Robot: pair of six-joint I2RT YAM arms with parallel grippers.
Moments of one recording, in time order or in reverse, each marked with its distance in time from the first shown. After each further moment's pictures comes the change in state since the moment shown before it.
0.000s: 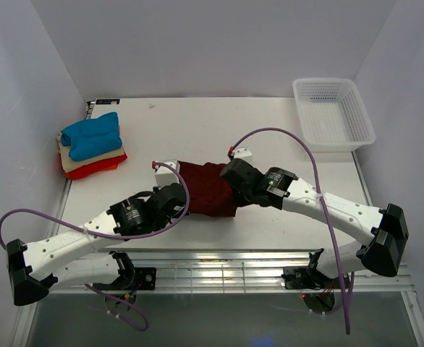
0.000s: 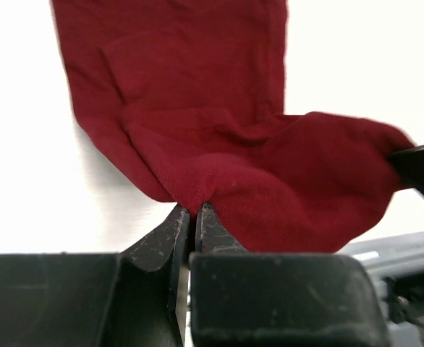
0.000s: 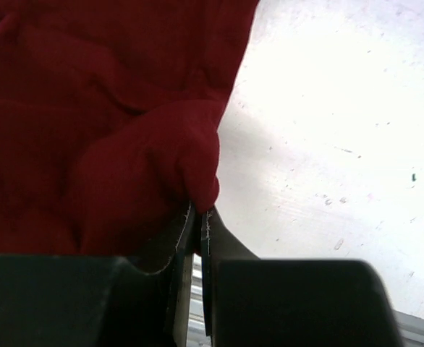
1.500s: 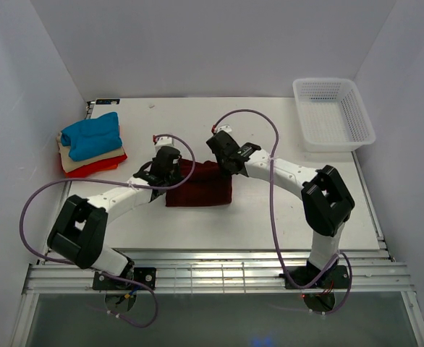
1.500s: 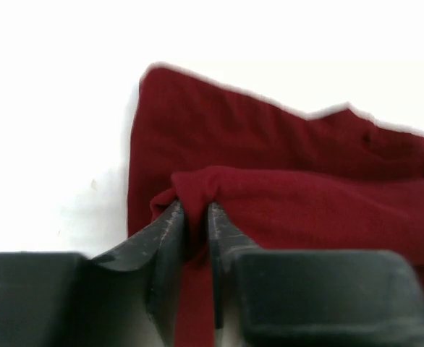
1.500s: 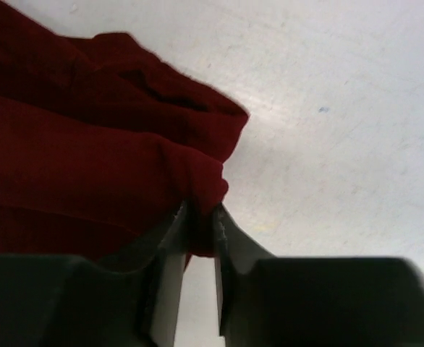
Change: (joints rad) left arm 0.555 0.454 -0.142 0.690 0.222 0.381; right arm -0.245 0.460 0.190 0.322 0.011 -0.293
